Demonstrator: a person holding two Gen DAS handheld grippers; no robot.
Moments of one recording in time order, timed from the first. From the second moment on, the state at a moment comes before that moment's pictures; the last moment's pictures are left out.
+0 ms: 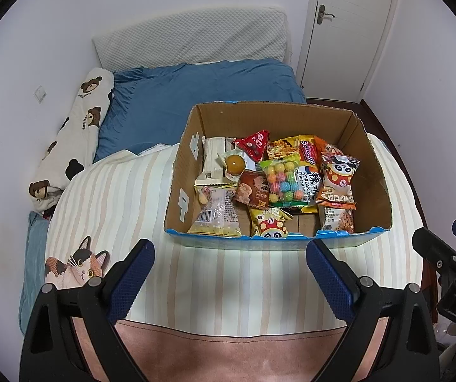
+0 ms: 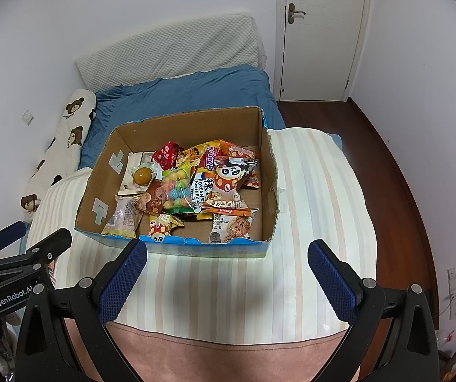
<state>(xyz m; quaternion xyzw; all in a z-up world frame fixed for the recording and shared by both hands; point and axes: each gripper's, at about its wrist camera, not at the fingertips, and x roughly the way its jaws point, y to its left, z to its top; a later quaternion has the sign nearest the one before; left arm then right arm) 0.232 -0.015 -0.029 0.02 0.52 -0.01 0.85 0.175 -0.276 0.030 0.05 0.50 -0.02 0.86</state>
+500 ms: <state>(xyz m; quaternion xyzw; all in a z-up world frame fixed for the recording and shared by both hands) 0.231 -0.014 -0.030 0.02 0.52 -0.02 0.86 0.174 -0.276 0.031 0.05 0.50 -0.02 0.86</state>
